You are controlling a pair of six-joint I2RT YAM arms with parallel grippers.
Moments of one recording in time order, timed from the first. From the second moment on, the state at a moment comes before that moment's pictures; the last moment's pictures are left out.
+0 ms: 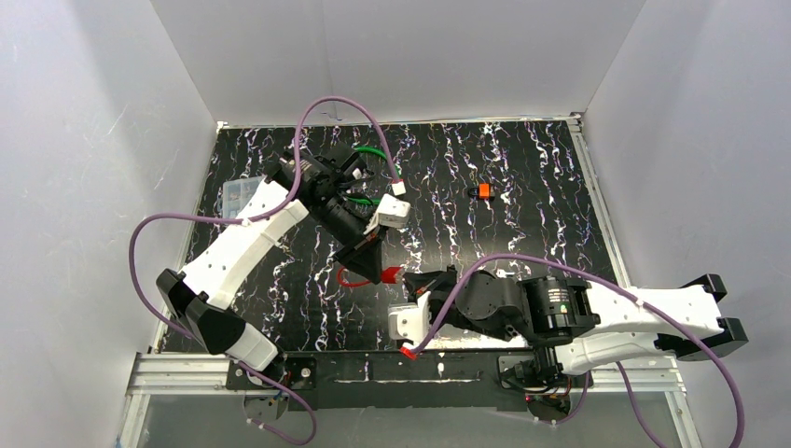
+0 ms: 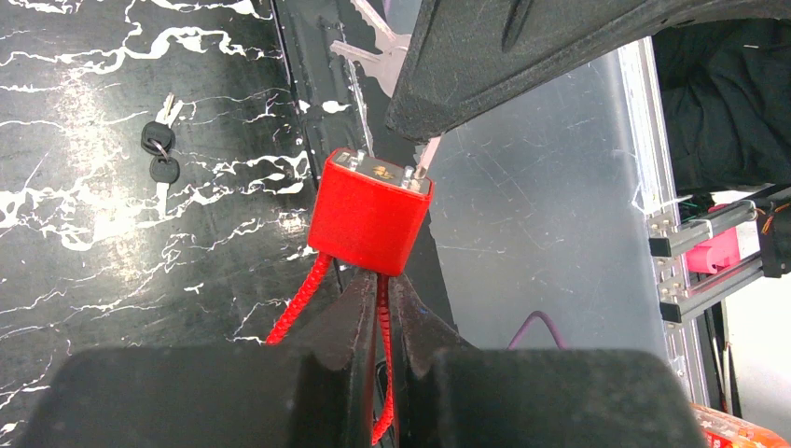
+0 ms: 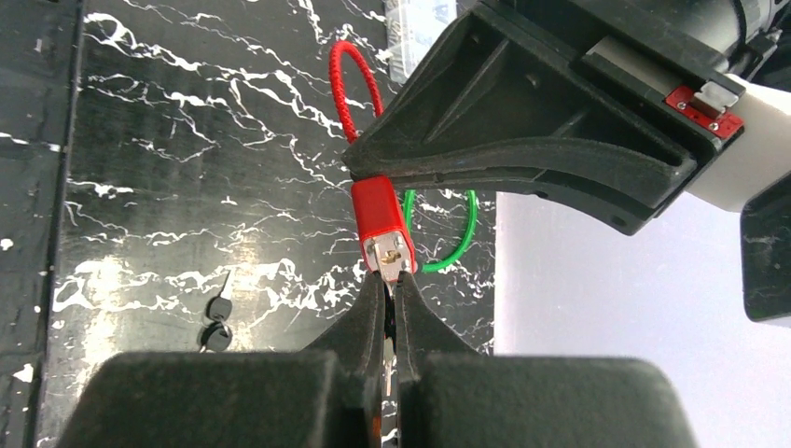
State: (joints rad) left arm -0.70 1.52 1.73 -1.63 0.96 0.85; right arm 1.63 1.02 1.18 -0.60 0.42 -0.76
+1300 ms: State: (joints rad) left arm -0.70 1.50 1.73 -1.60 0.97 0.86; right arm 1.63 0.96 1.12 -0.51 0.45 -0.74
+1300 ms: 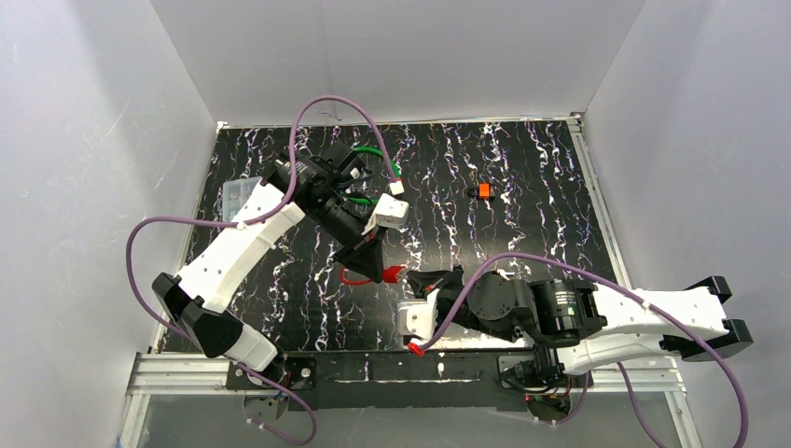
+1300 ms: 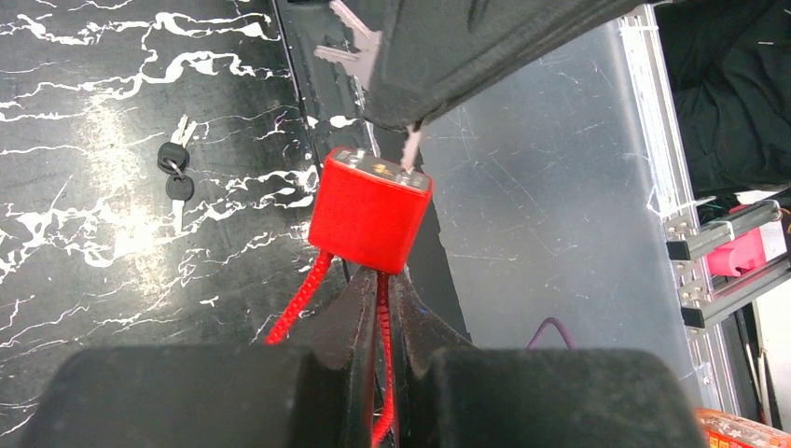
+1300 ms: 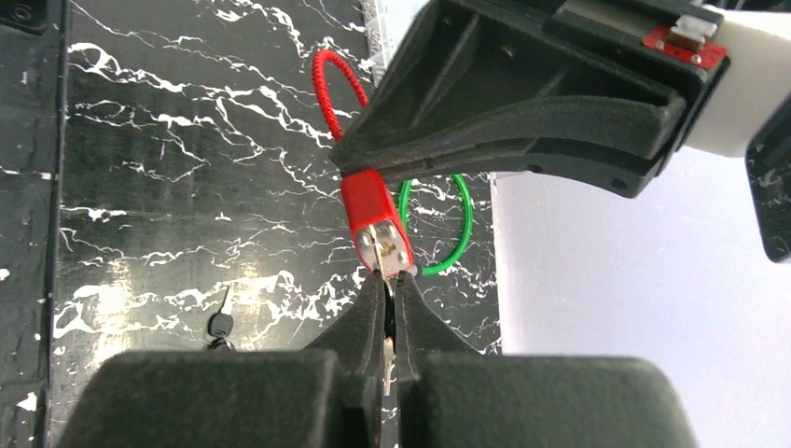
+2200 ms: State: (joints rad) left arm -0.71 1.49 1.72 -1.58 0.99 0.81; right arm 1.68 0.96 1.12 -0.51 0.51 -0.74
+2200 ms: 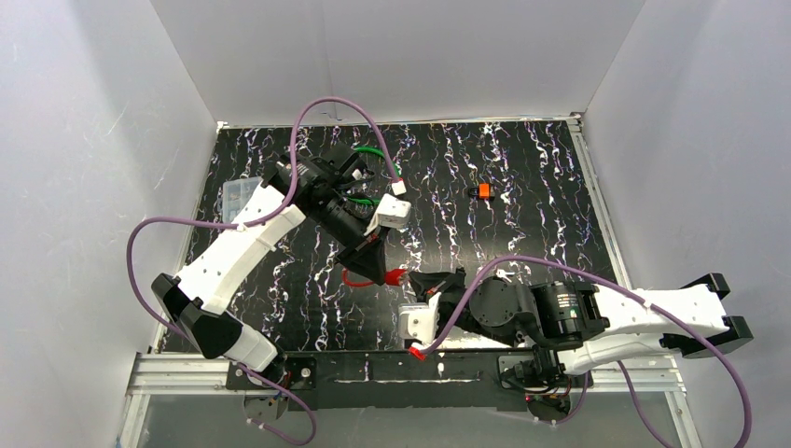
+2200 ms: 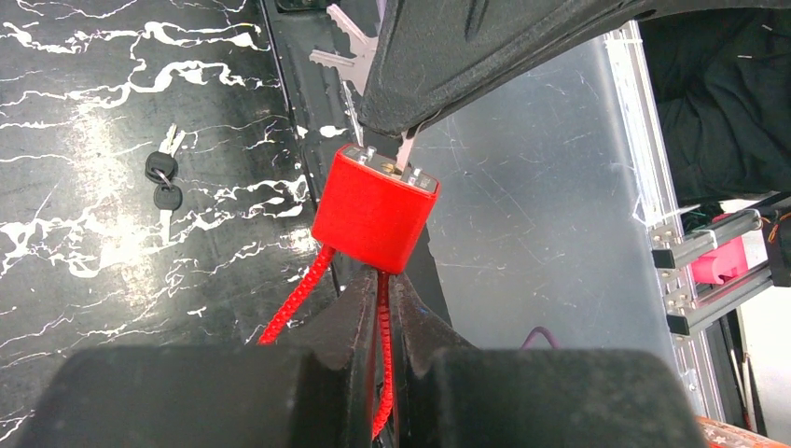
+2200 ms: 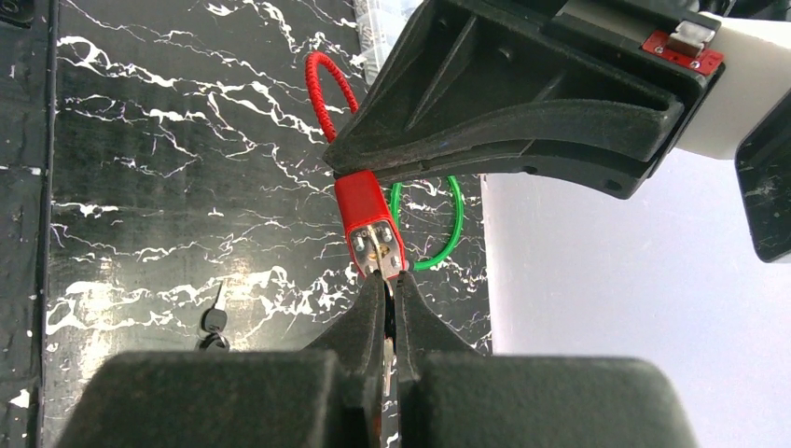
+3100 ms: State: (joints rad) left arm -0.71 1.49 1.73 -1.53 0.96 0.65; right arm 1.68 0.98 1.10 -0.51 0.54 -0.74
